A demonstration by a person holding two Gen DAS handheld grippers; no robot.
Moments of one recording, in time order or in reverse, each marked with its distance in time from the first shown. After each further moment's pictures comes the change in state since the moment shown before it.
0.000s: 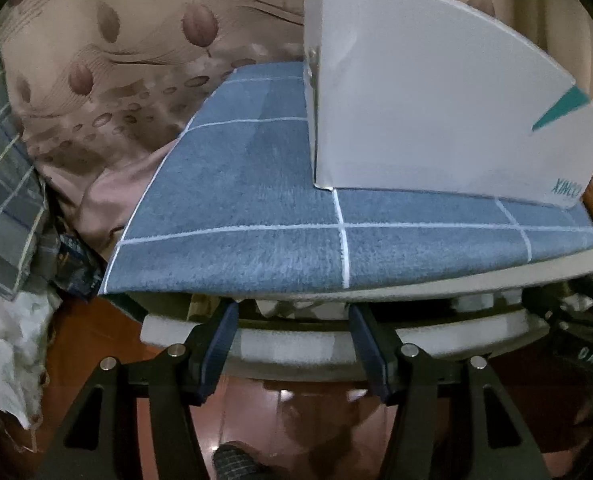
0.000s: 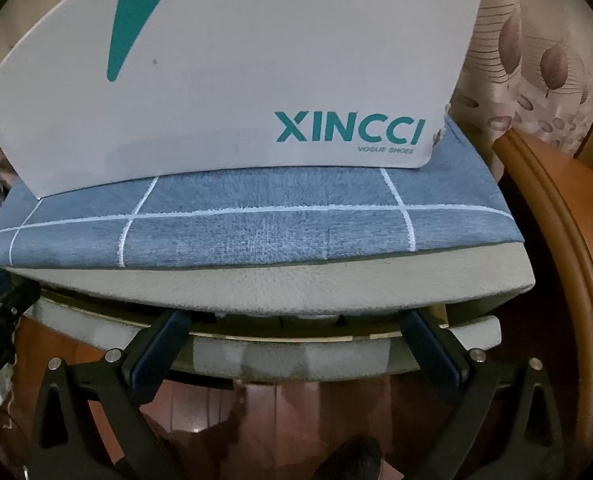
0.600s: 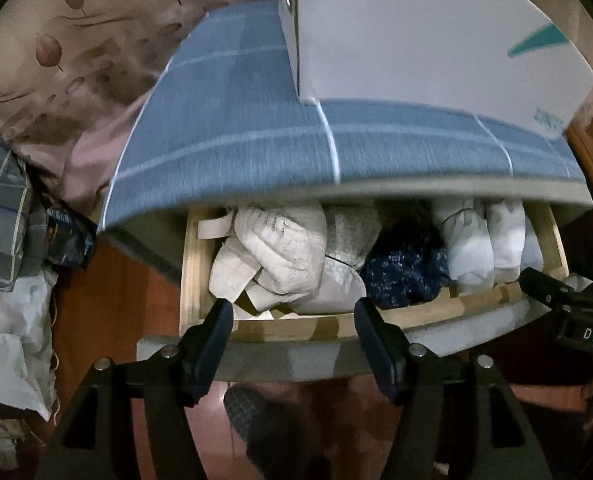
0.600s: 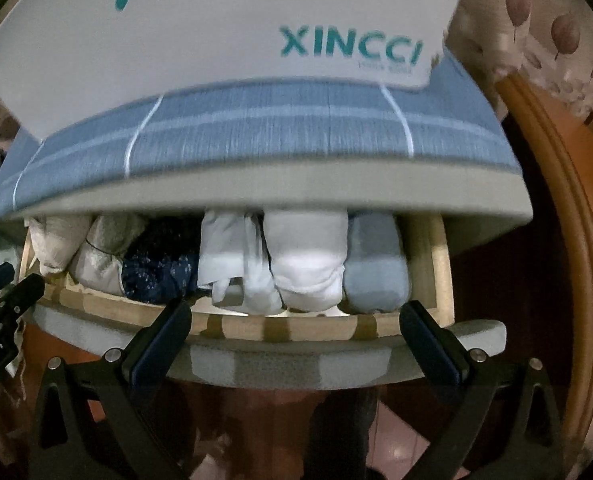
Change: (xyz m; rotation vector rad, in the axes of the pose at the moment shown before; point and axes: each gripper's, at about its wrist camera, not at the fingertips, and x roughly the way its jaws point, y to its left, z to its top) left arm -0.009 0.006 -0.023 0.074 0.260 -0.065; right arm -0.008 0.000 -0.022 -0.004 0.243 0.014
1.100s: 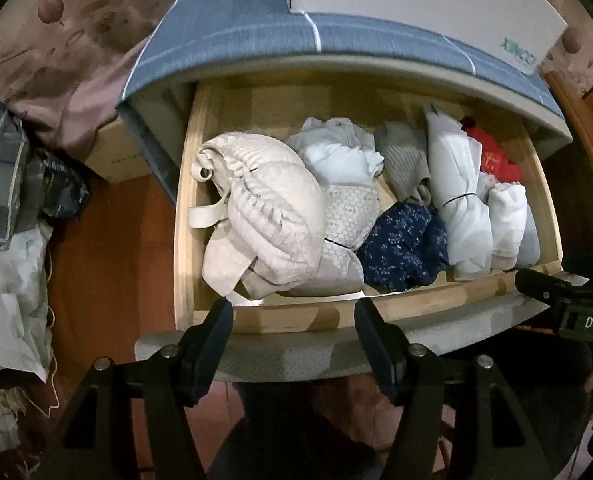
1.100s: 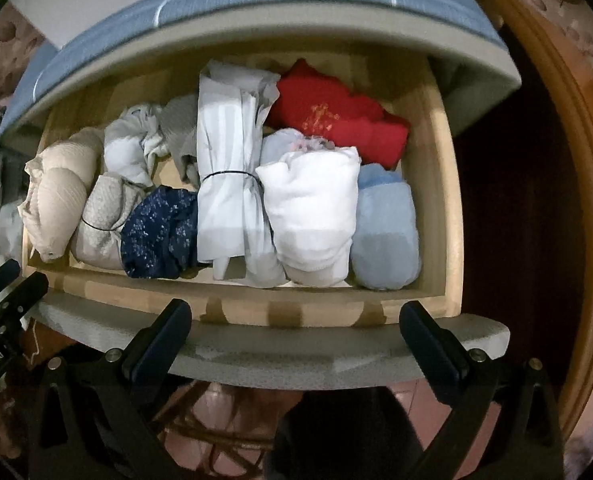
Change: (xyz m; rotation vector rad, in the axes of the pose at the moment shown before) left arm -0.013 0.005 -0.055 -0.008 0.153 -0.038; right arm -0.003 -0.015 -0.045 -0.003 0.243 0.032
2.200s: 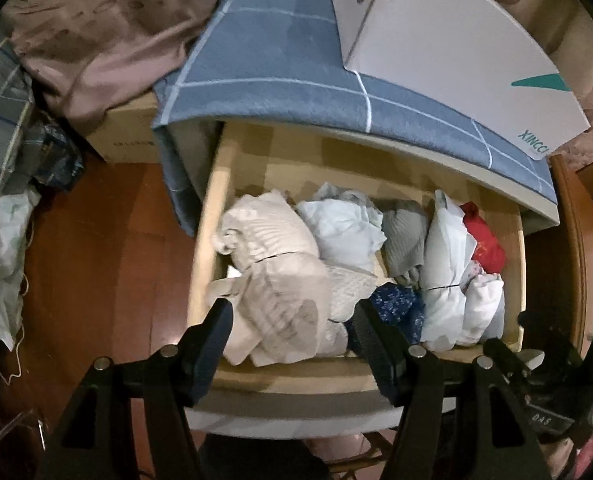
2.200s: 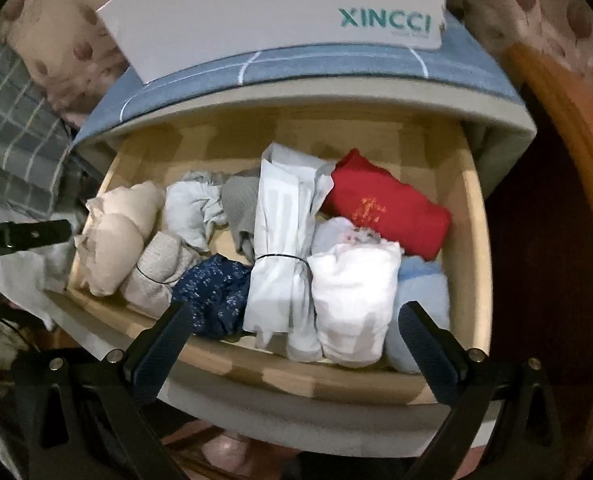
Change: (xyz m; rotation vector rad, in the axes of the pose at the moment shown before) left arm -0.016 0.032 0.057 -0.191 -0.002 -0.099; right arm -0.023 -0.004 -0.006 -0.089 -0.290 0.198
